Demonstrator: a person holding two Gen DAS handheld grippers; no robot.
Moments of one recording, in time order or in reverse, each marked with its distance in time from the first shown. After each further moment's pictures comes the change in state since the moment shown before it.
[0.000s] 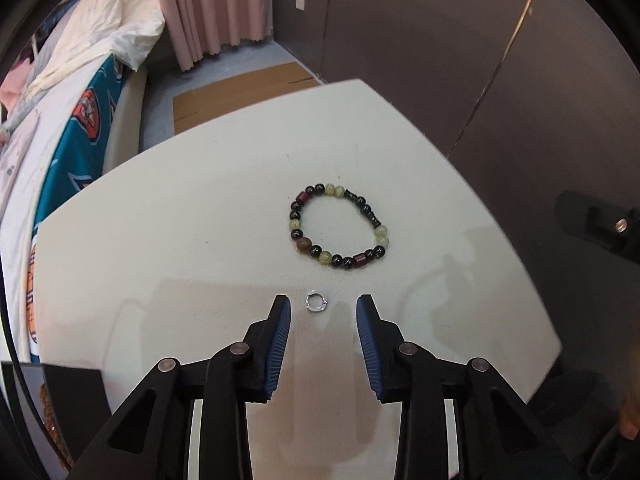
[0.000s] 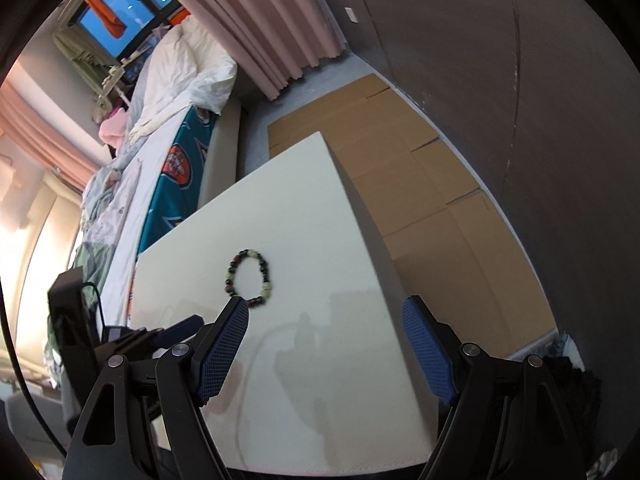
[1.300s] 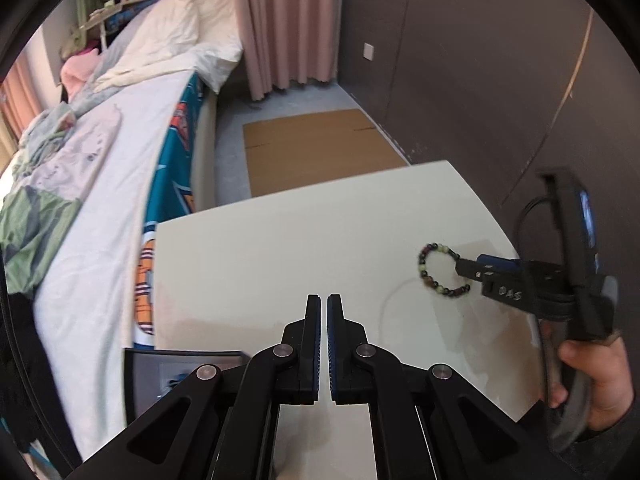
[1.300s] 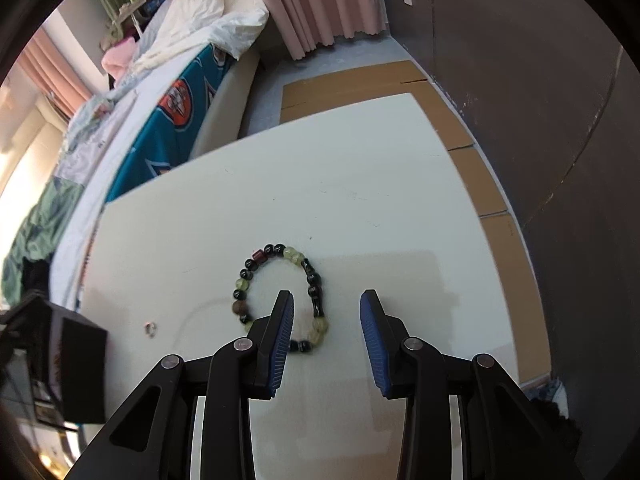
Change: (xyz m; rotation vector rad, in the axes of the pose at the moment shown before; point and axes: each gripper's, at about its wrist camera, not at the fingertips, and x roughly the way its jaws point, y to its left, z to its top) left arm -0.100 0.097 -0.011 -0.149 -0.164 0.116; right arm 0.107 0.081 0.011 -0.238 0.084 -0.112
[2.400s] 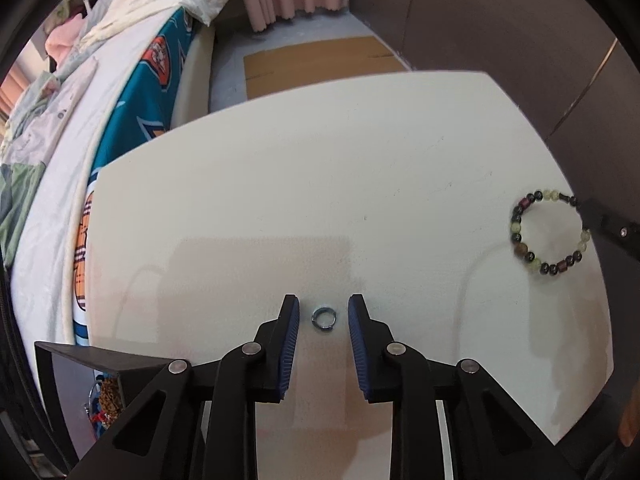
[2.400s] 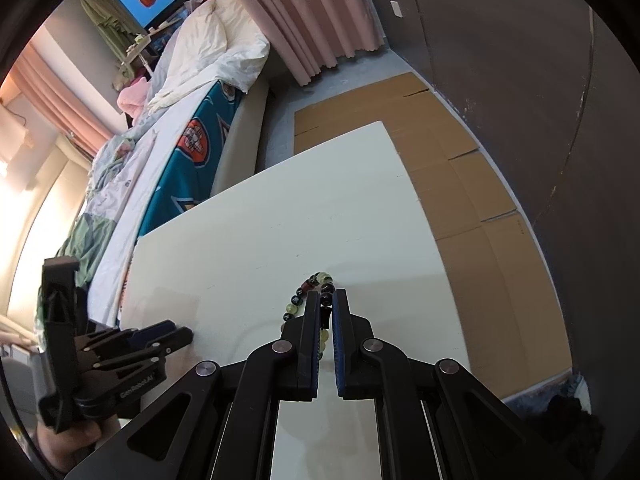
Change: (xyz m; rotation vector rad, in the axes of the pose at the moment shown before) left arm 0.109 -0.032 -0.010 0.009 0.259 0.078; right arm -0.040 -0.042 -0.005 0.104 -0.069 0.146
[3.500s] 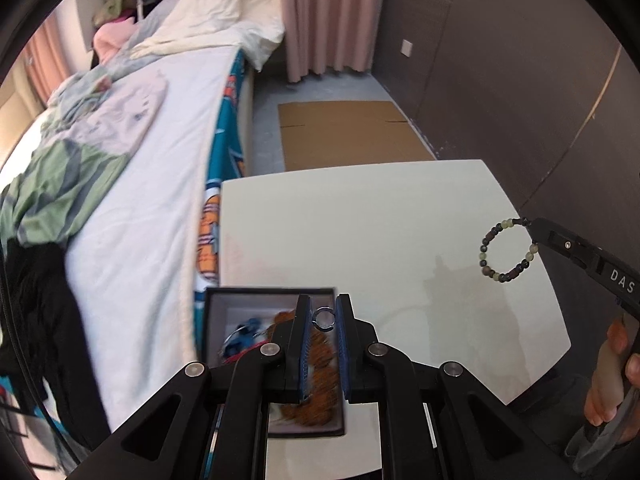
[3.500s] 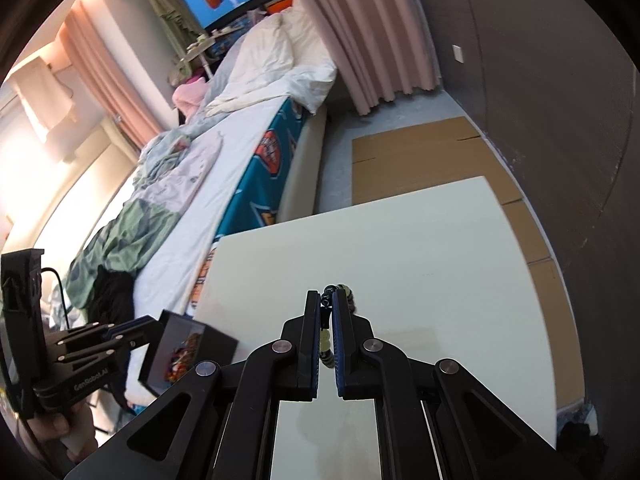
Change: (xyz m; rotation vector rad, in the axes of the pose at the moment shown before) left arm -0.122 0.099 -0.050 -0.114 -0.198 -0.045; right arm -0.043 0.120 -0.020 -0.158 -0.102 0.088
